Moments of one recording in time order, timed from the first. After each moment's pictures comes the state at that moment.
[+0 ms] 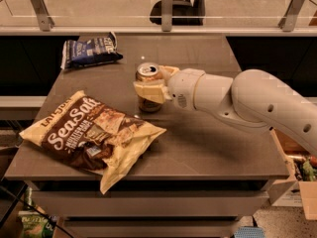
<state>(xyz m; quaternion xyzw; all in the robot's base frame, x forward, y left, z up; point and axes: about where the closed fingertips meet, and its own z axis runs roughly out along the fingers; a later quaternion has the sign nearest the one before) 0.569 0.017 0.886 -0.36 0.69 0.29 0.56</state>
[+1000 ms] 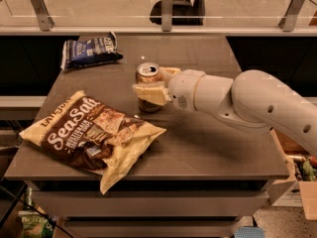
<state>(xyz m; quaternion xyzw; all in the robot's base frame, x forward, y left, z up) 0.568 0.018 0.886 -0.37 0.69 0.29 0.56</state>
